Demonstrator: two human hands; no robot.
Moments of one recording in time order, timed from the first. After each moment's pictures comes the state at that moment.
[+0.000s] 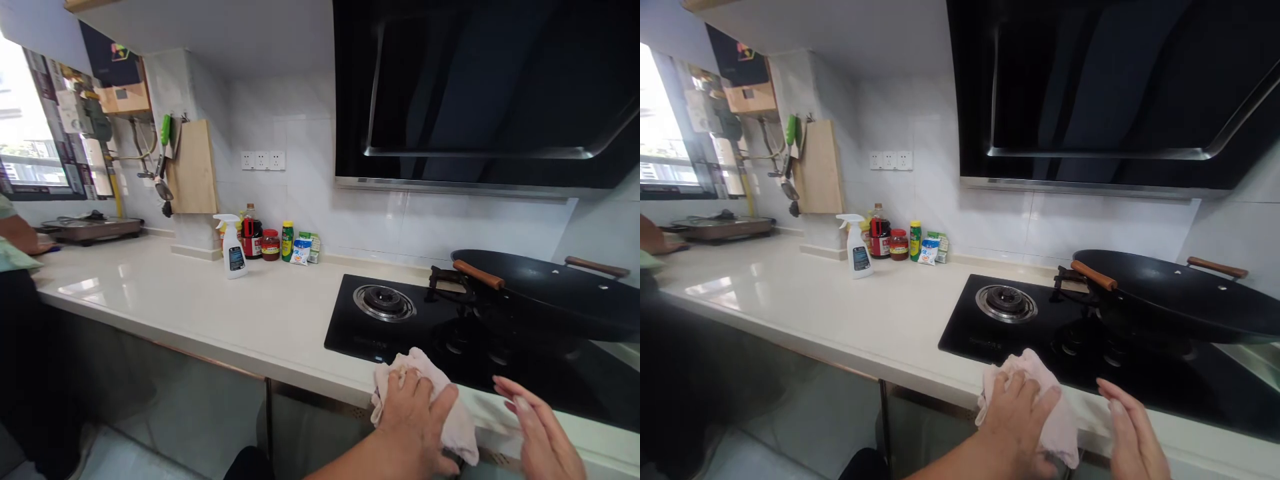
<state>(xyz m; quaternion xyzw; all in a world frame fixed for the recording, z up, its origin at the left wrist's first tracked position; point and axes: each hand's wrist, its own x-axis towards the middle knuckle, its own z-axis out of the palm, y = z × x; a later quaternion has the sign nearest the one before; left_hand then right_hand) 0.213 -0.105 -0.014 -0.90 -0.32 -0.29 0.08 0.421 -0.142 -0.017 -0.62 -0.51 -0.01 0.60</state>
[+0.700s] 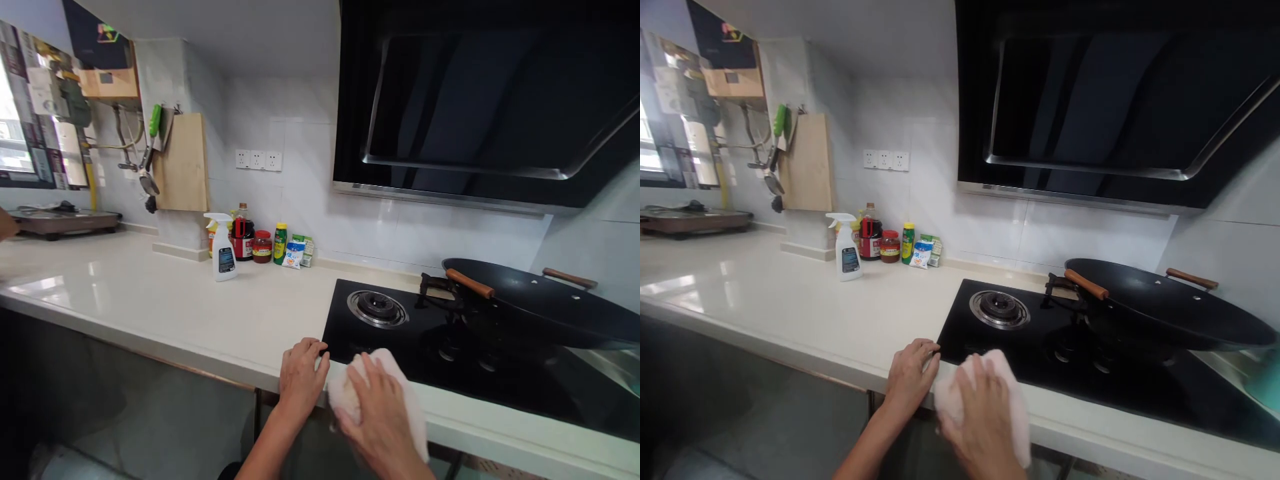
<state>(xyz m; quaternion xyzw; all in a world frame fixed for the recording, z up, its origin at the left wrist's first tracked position) 0.044 -0.063 0.024 -0.71 -0.54 -0.44 0.01 0.238 -0.106 -0.015 -0.49 -0.77 -0.23 0.32</state>
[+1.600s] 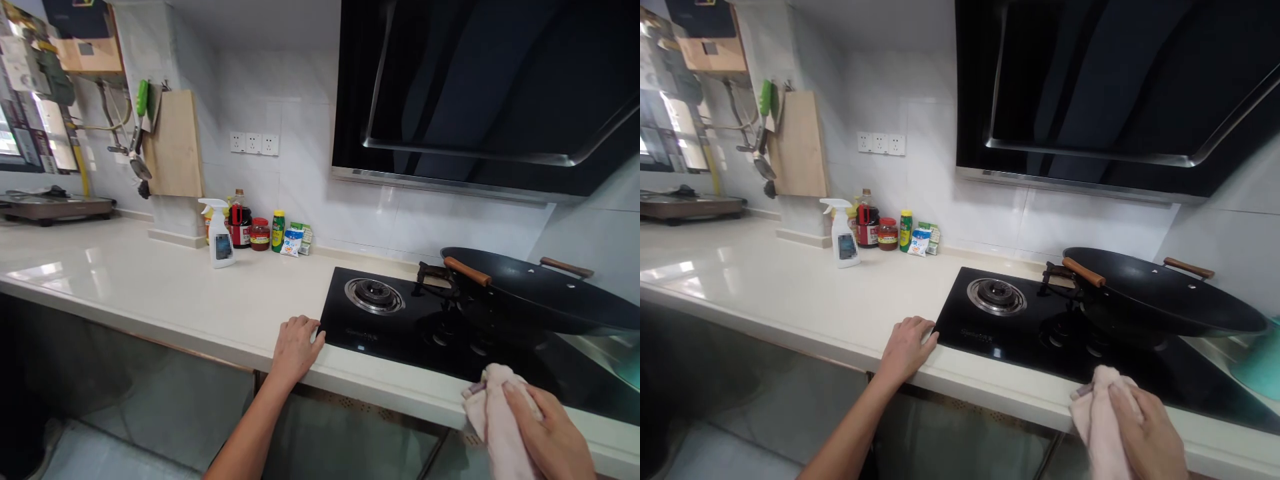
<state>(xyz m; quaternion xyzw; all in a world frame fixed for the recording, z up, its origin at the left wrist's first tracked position) 0.037 -0.043 0.033 -0.75 -0.58 -0.32 0.07 0.495 -0.143 -0.014 -0.77 -0.47 -0.01 0.43</state>
